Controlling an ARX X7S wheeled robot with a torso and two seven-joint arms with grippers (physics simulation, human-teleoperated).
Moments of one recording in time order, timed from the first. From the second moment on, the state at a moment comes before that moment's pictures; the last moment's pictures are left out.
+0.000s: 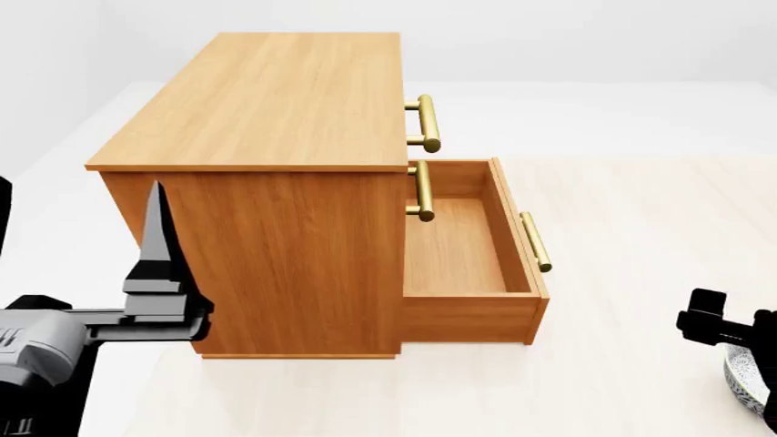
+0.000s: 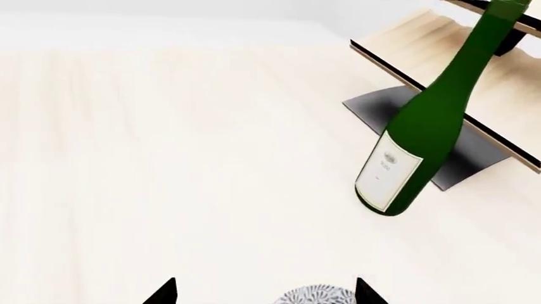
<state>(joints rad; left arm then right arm) -0.24 -1.10 0.37 1.00 -0.76 -0.18 -1.02 0.39 0.59 0.29 -0.11 0.37 1.05 0.23</state>
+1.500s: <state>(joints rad) -0.26 -1.10 0.40 0.99 -0.76 -0.17 -1.03 0.46 0.56 0.24 0.00 0.37 1.15 0.27</state>
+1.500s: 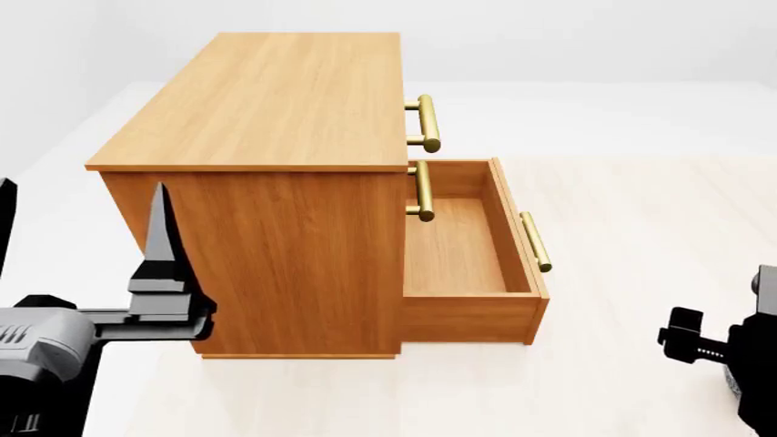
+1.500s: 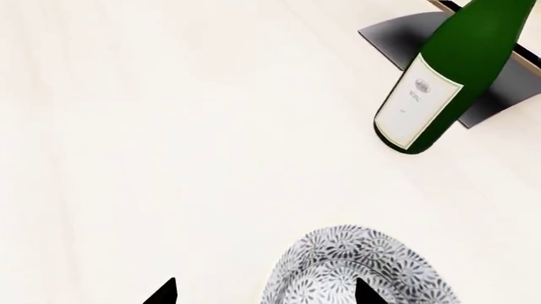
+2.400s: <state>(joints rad) -0.27 -1.10 0.42 0.99 -0.76 -0.17 -1.03 0.50 0.53 0.22 0.24 0.34 1.05 0.28</state>
